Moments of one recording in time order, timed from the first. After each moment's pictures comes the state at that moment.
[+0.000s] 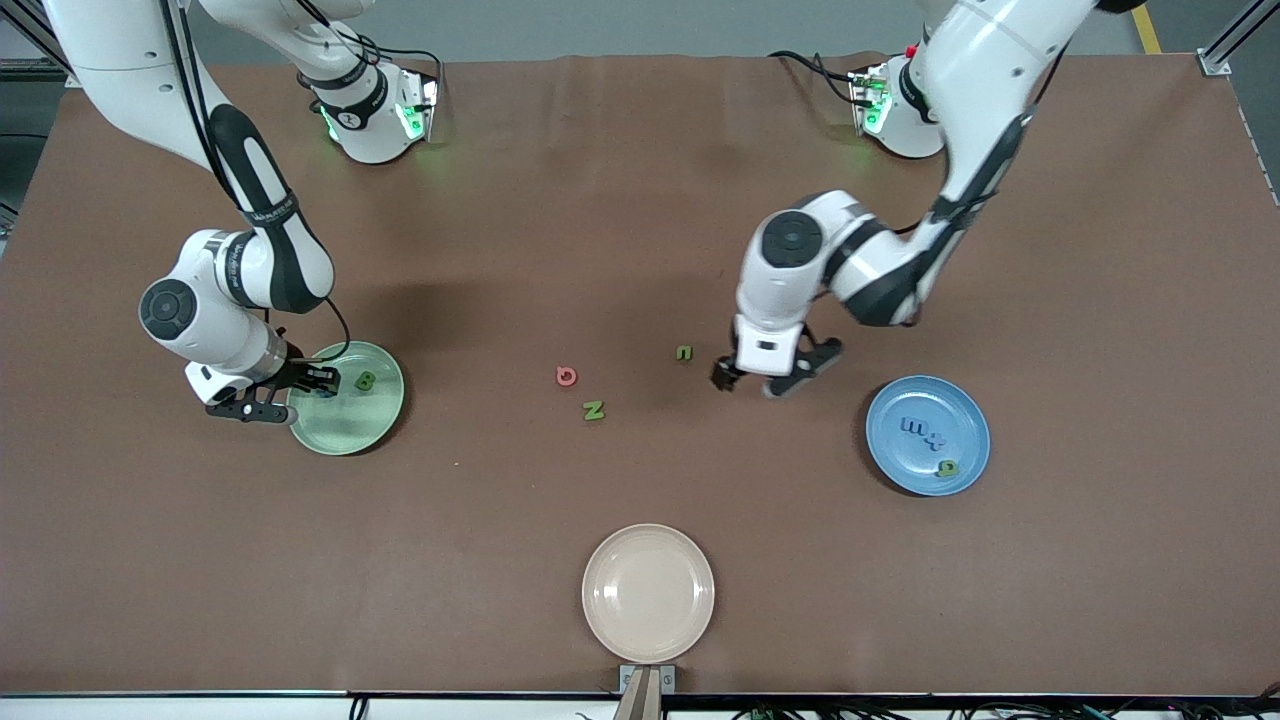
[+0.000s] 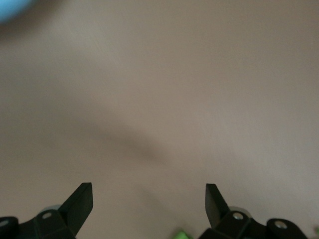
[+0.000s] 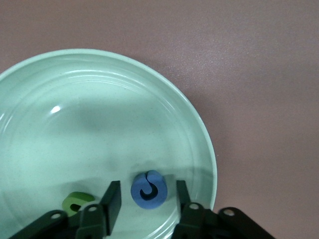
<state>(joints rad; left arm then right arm) -0.21 0.58 -0.50 -1.89 0.45 2.43 -1.59 0.13 0.39 -0.16 -2.23 0.12 2.58 -0.01</state>
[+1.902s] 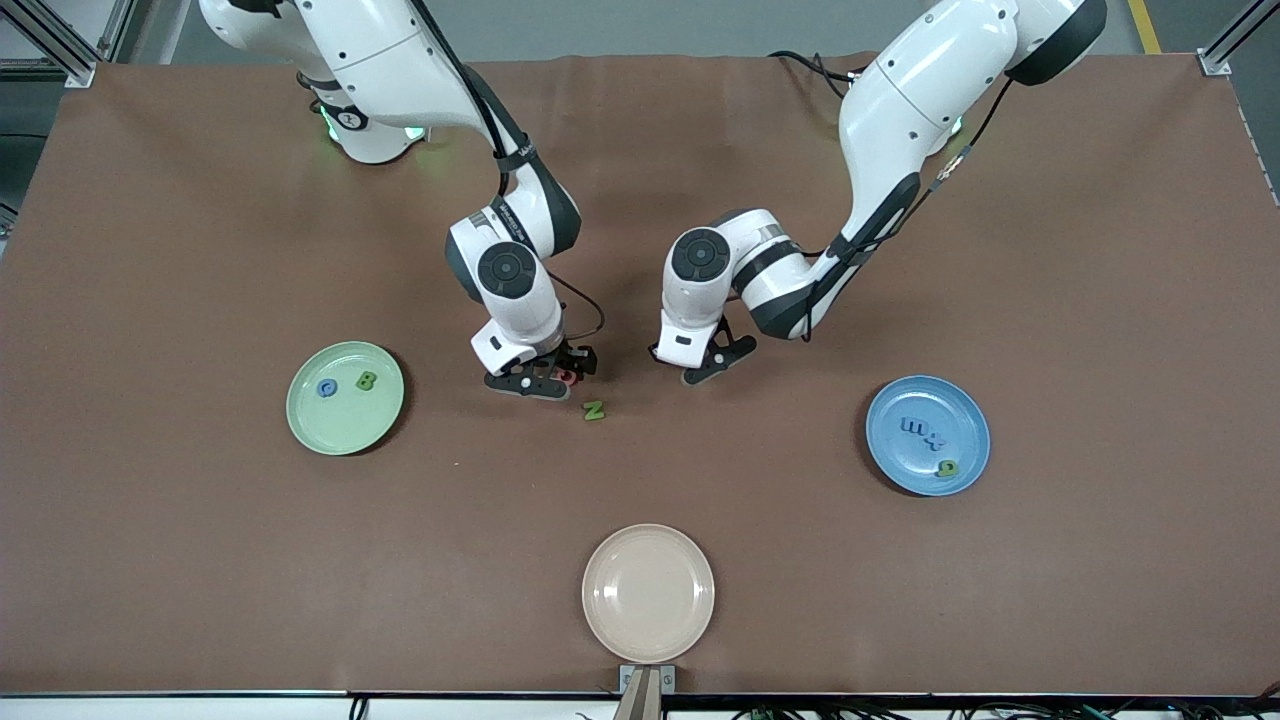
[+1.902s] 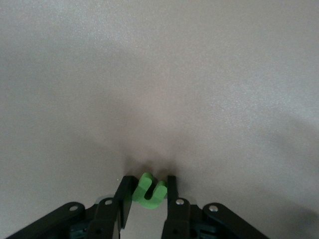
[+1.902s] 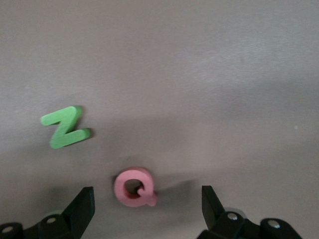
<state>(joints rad) -0.33 0.75 -0.49 -1.77 0.45 2.41 -1.57 0.76 0.60 -0.13 -1.90 0.12 2.53 0.72</state>
